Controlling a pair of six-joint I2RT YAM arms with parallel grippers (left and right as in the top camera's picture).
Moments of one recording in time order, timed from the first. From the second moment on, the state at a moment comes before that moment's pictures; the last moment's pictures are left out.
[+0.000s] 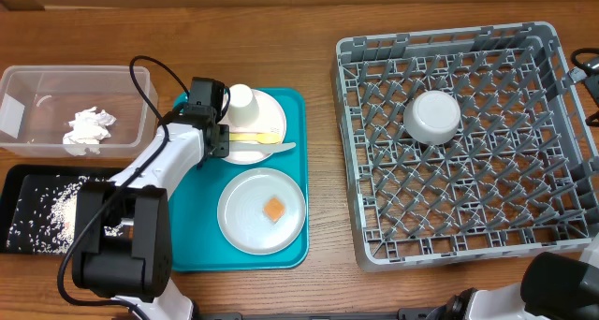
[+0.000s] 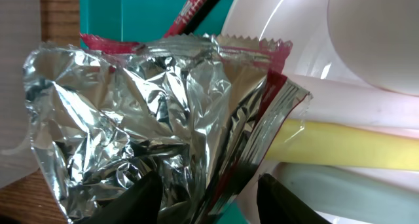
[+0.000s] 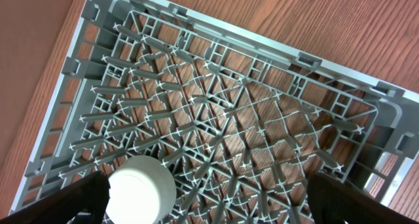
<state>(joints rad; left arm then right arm) -0.14 1.81 1.11 -0.54 -0.27 -0.13 -0.47 1.66 1.98 -1.43 0.07 0.62</state>
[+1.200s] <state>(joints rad) -0.14 1.79 1.12 -0.63 -0.27 -0.14 -0.47 1.66 1.98 -1.43 0.07 0.62</state>
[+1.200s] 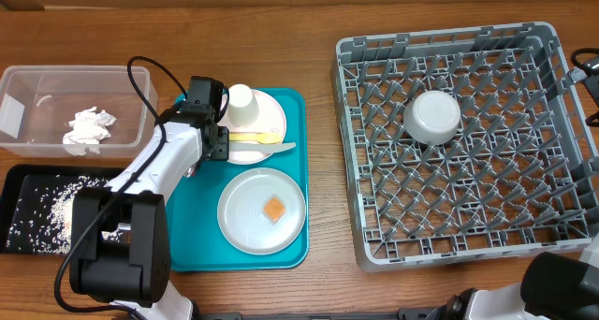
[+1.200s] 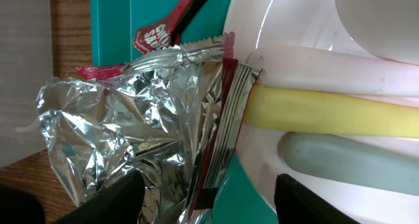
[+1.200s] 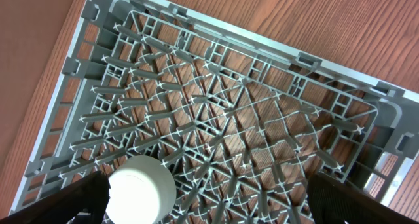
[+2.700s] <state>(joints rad) -0.12 1.81 1.30 -0.79 -0.19 -0.12 -0.47 1.66 1.98 -1.43 0.07 0.62</state>
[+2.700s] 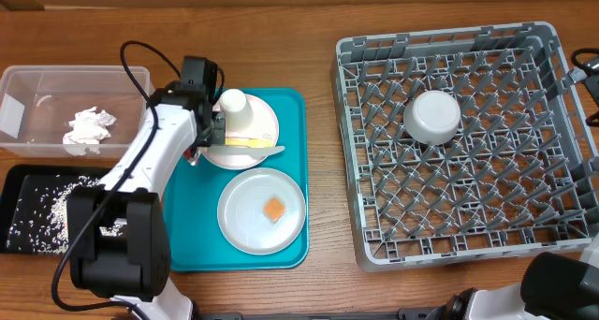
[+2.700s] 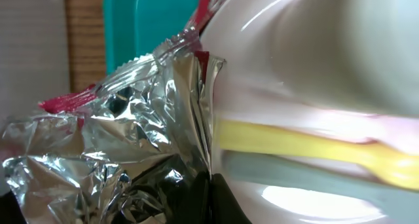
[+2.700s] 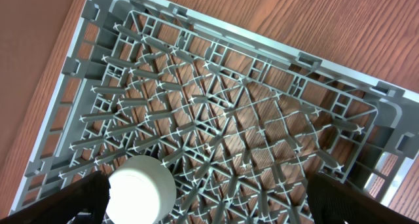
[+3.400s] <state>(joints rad) 0.20 1.60 1.48 -0.66 -0.11 -0.24 -0.47 1.66 1.98 -1.43 0.07 0.62</state>
